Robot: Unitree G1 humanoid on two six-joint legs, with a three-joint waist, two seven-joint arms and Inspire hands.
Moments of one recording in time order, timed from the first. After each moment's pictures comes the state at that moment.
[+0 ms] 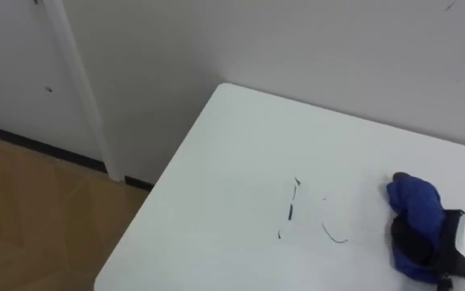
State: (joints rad) left arm 0.22 0.25 0.03 0.90 0.57 0.28 0.08; right arm 0.13 -0.33 0.01 0.67 -0.59 0.06 -0.67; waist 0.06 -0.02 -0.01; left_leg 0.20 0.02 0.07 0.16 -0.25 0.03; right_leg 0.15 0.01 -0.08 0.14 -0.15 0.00
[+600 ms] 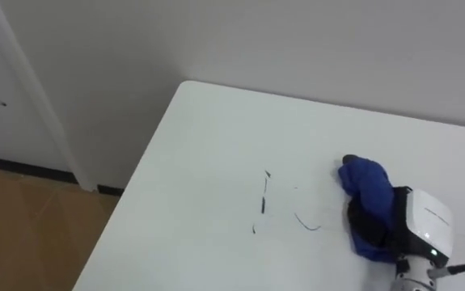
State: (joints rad) left arm 0.22 0.23 0.04 0.91 0.59 0.24 0.12; right arm 0.15 -0.31 0.04 0.63 -0.71 0.01 -0.73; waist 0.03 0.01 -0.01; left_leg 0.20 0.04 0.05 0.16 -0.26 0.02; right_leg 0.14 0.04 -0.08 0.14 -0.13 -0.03
